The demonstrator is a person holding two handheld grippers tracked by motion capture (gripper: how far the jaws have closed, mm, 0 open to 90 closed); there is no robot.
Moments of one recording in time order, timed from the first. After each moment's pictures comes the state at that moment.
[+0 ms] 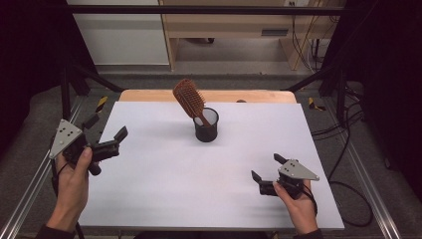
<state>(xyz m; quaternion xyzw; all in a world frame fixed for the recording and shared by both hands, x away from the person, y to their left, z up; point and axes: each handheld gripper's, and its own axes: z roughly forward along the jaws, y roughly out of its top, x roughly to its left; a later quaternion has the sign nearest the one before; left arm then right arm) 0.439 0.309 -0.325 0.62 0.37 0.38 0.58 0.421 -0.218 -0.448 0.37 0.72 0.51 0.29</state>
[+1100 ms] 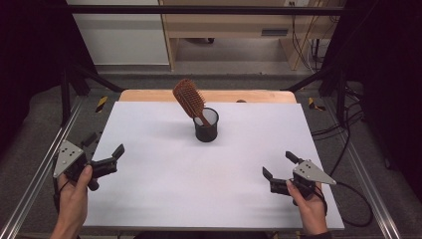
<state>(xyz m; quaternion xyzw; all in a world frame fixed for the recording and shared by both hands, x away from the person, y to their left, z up) 0.426 0.323 -0.382 0.63 0.39 0.37 0.56 0.416 -0.246 -0.443 0.37 0.68 0.54 0.32</state>
